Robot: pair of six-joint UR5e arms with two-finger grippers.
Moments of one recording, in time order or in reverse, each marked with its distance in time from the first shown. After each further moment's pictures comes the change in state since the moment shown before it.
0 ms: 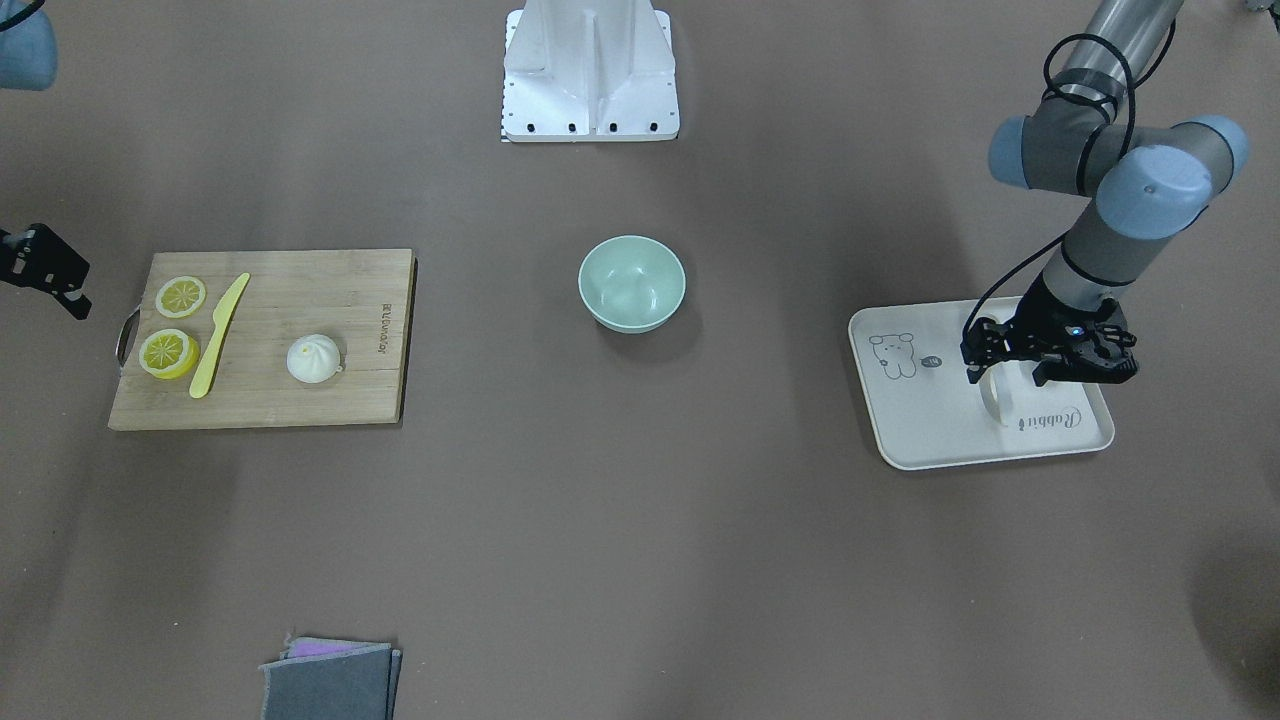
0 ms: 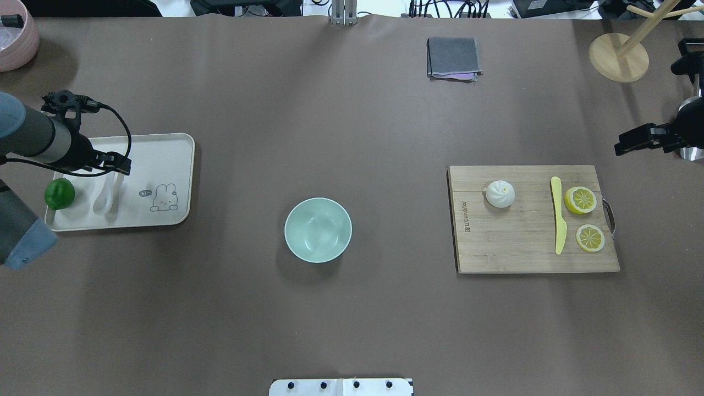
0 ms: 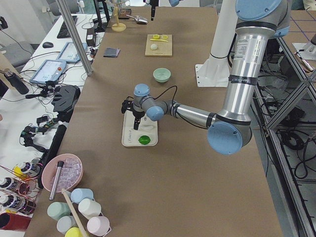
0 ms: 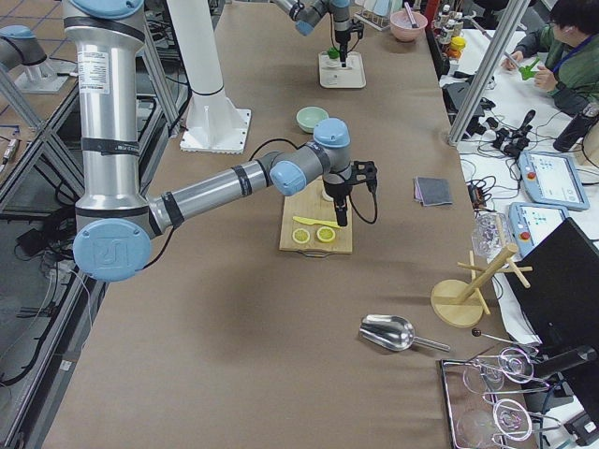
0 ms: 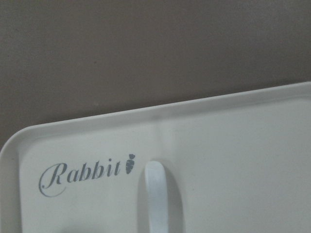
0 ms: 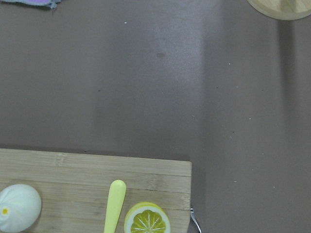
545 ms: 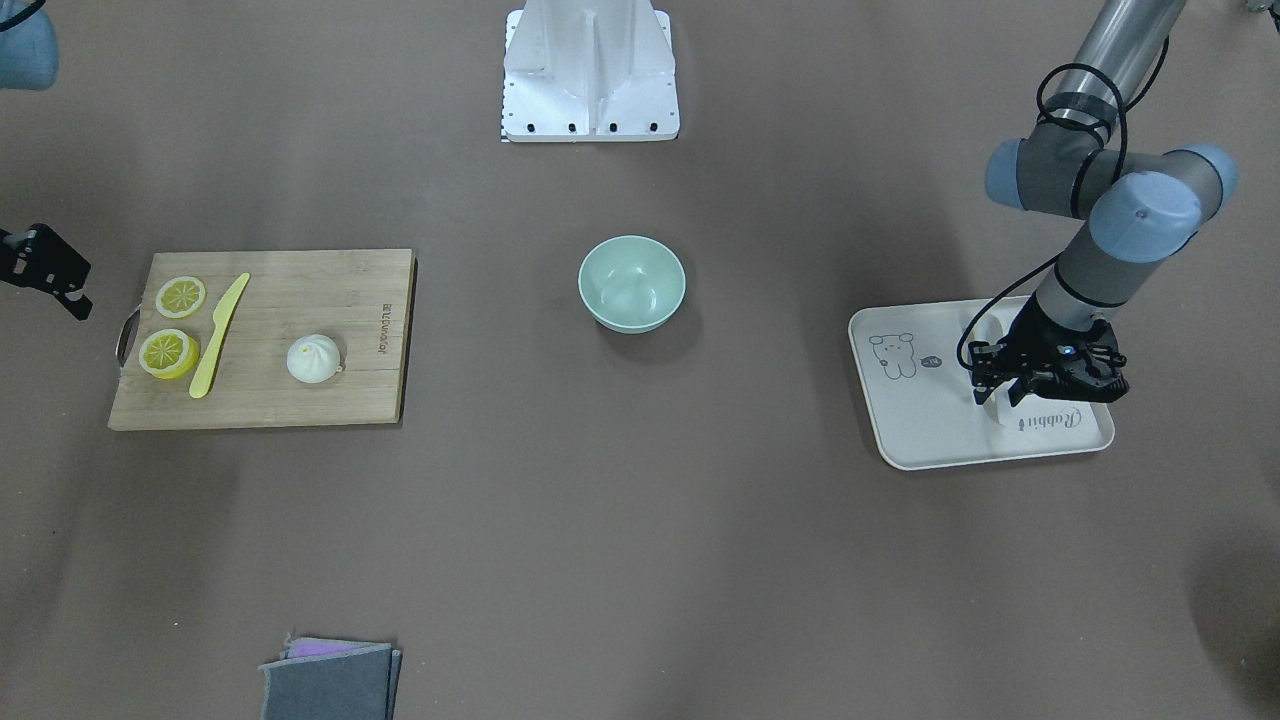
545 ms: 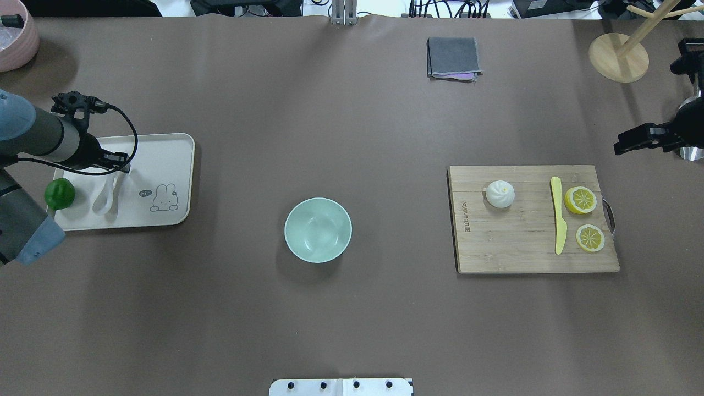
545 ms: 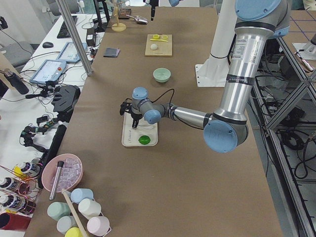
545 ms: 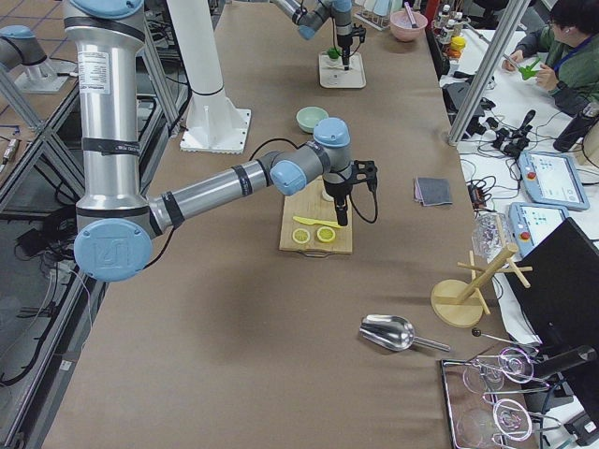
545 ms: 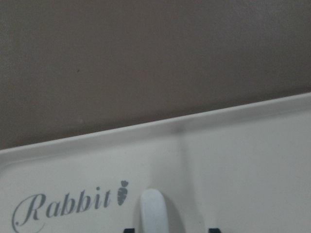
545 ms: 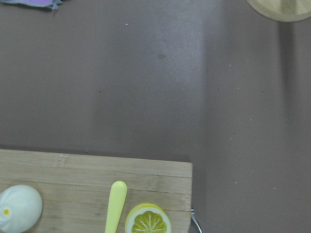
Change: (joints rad) left arm 0.002 -0.027 0.056 -0.048 0.000 0.002; right arm 0.000 0.002 0.000 0.000 -0.001 0.000
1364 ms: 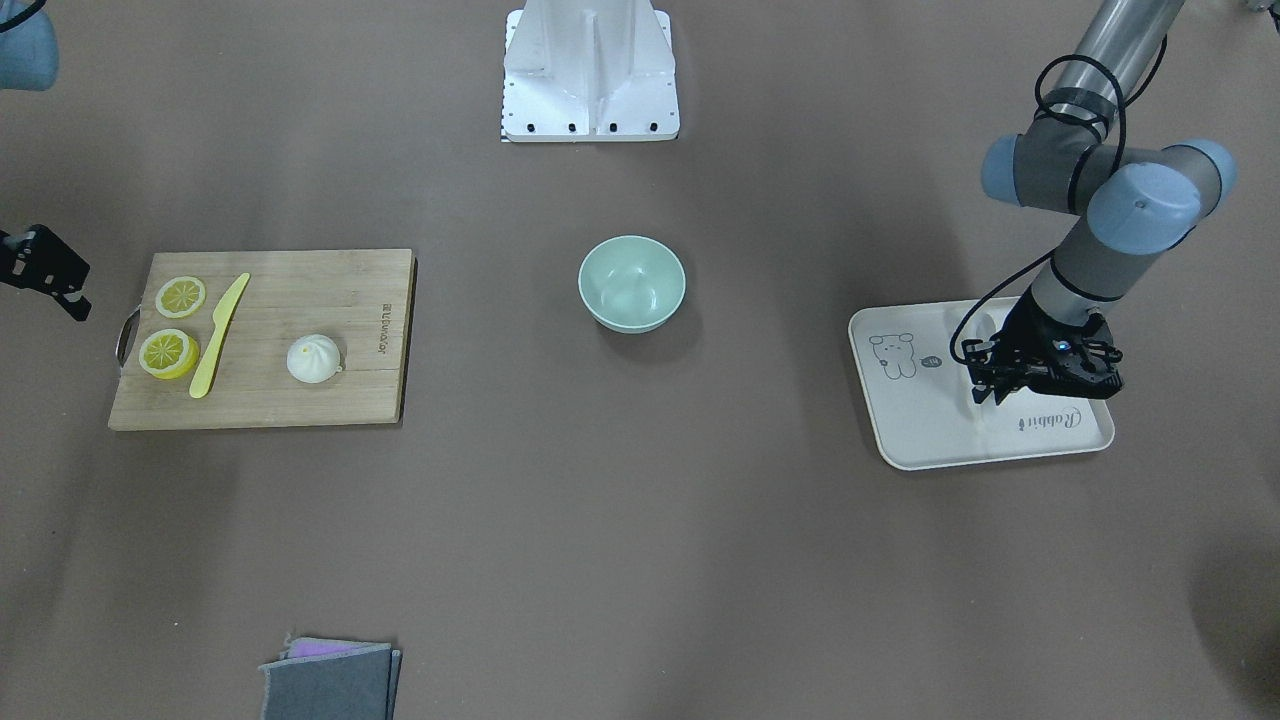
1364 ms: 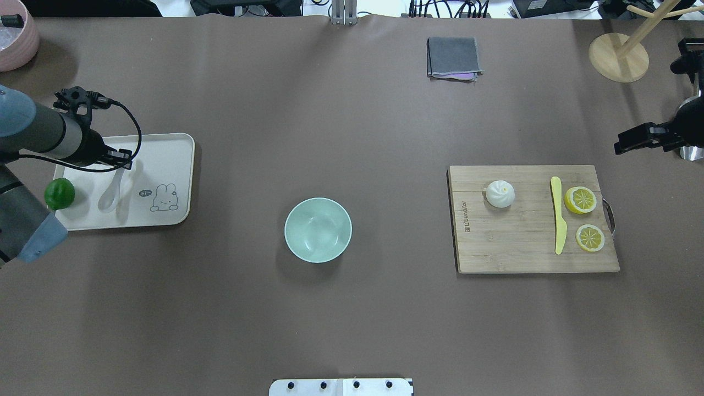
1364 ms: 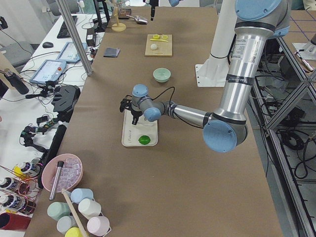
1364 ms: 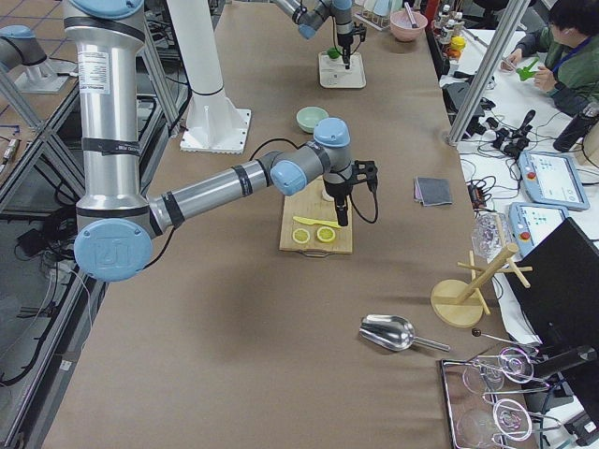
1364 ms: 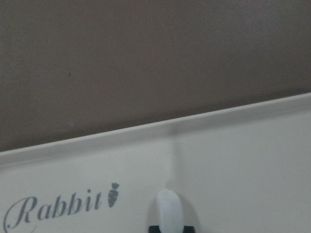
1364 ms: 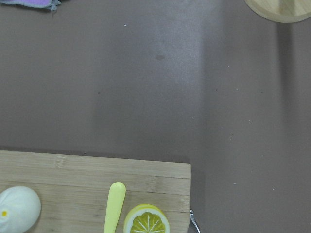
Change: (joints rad) left arm -0.001 -0.013 -0.039 0.007 -0.009 -0.022; right arm 0.000 0.000 -0.001 0.000 -0.005 0.000
